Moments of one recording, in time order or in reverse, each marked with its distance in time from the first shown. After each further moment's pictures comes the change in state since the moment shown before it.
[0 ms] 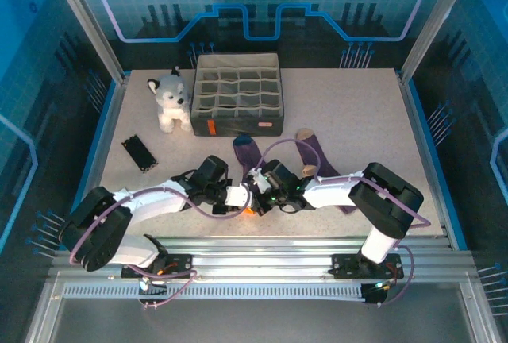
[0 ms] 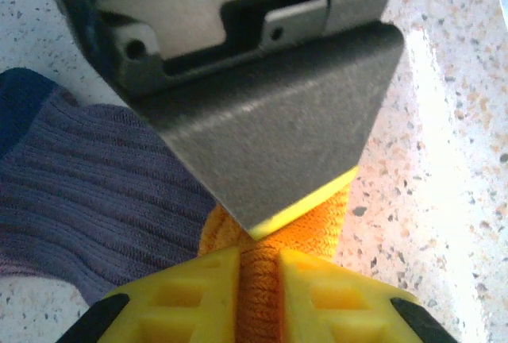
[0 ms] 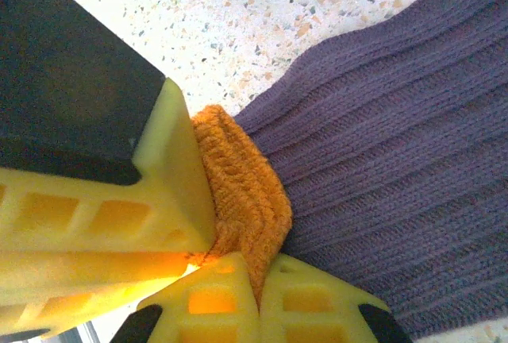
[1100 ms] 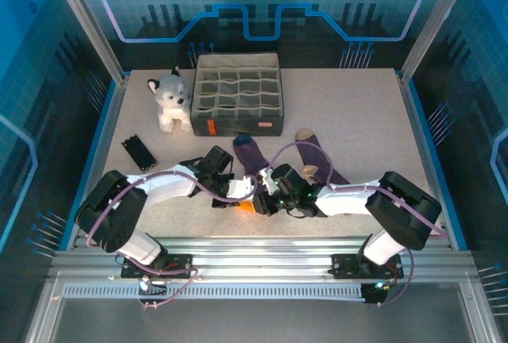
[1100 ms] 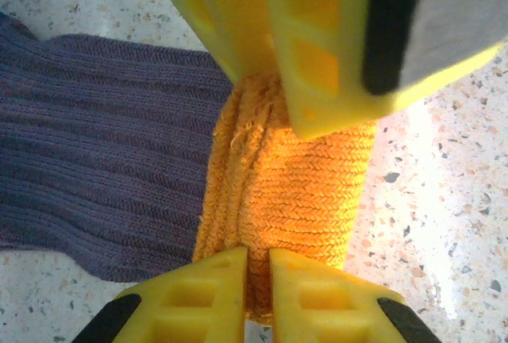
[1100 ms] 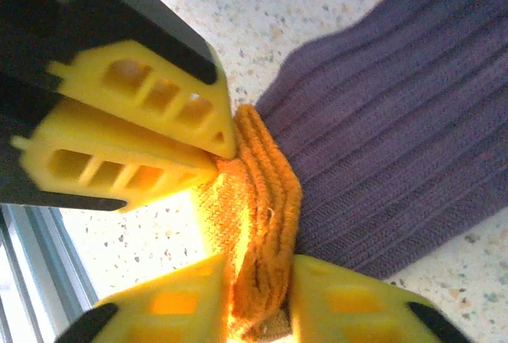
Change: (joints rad) left arm 0.051 0.145 0.155 -0.193 0.002 0.076; right arm 0.001 -0.140 -0.129 0.080 0.066 0.051
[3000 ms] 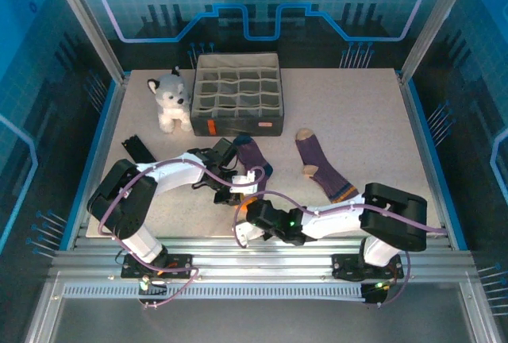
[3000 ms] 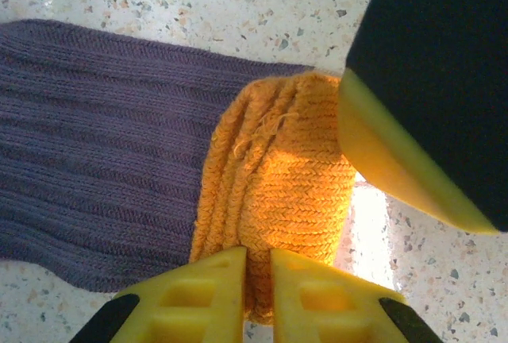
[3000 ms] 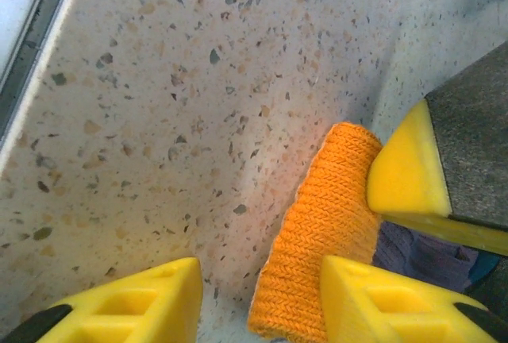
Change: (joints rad) left arm 0.008 0.107 0.153 -0.204 0.035 -0.004; right arm 0.372 0.057 0.062 -0.132 0.636 -1.392
